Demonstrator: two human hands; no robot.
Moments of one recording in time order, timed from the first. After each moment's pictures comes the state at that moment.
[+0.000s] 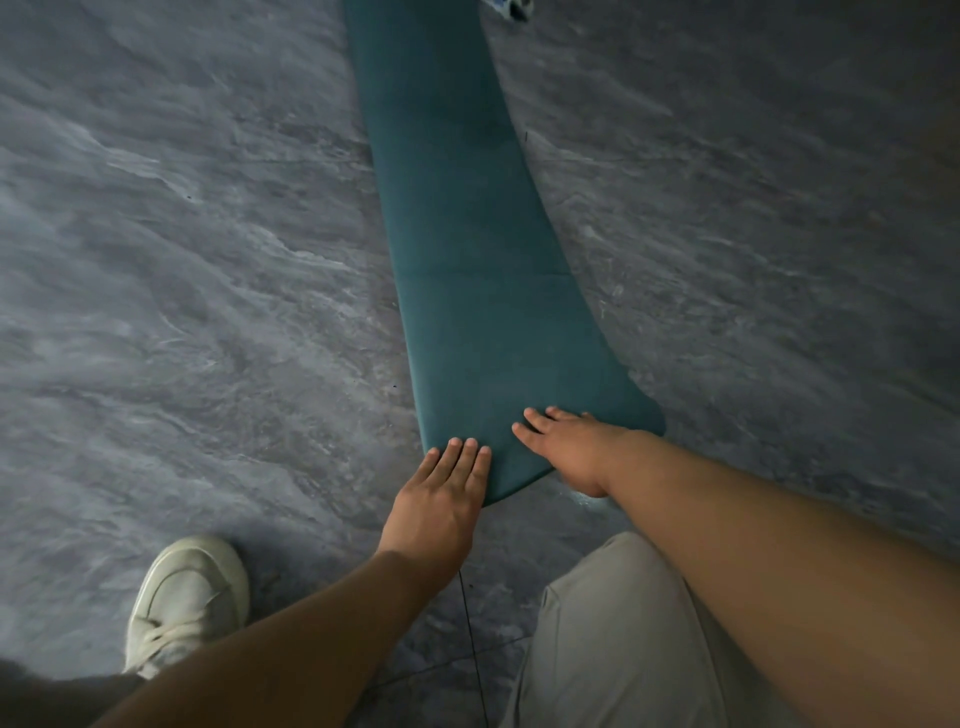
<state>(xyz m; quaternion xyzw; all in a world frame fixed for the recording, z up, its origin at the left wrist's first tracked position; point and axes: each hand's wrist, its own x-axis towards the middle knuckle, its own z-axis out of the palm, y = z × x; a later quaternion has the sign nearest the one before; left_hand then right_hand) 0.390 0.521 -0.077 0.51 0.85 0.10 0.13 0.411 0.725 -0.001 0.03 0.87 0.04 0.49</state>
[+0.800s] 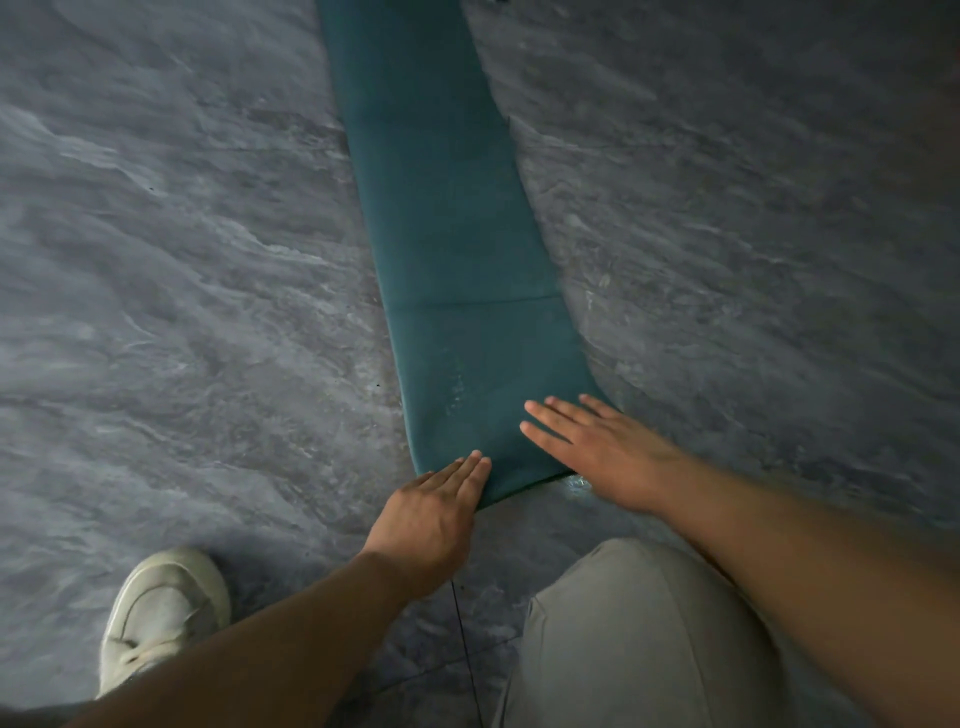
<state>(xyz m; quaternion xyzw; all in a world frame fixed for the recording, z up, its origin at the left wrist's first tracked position) 0.387 0.518 -0.088 0.53 0.81 0.20 0.16 0.460 0.762 -0.004 -0.07 0.94 0.08 0.31</state>
